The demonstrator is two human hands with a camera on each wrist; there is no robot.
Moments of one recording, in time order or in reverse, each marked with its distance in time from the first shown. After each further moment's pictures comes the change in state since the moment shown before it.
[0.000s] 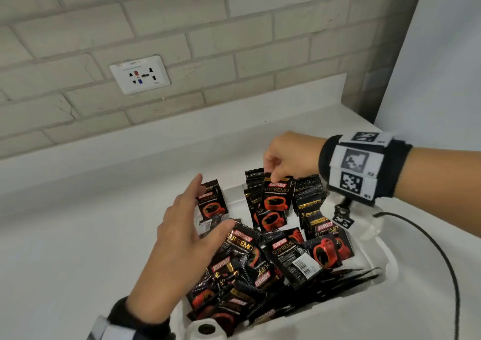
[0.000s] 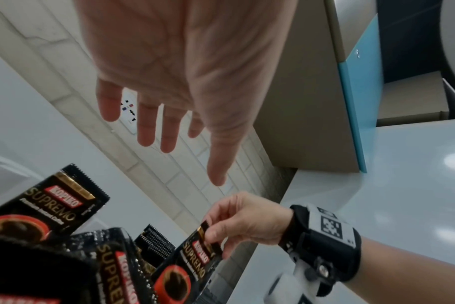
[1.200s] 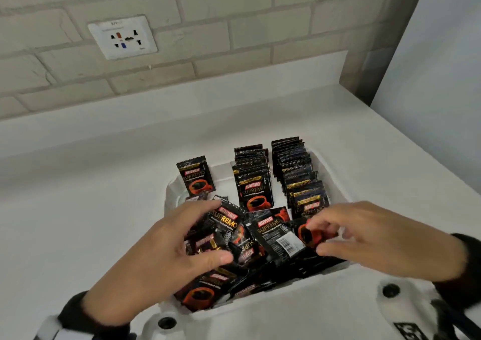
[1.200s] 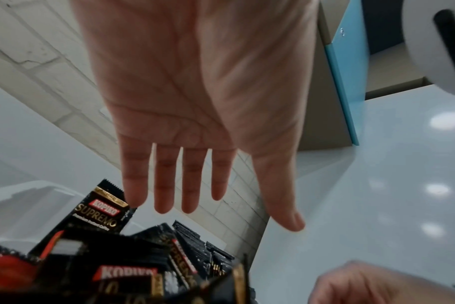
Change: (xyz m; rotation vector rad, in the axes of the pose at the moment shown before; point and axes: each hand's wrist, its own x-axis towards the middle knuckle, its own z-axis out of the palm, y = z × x) left_hand -0.020 -0.010 -0.005 -0.001 -0.365 0.002; right_hand -0.129 0.040 0.068 0.220 -0.029 -0.067
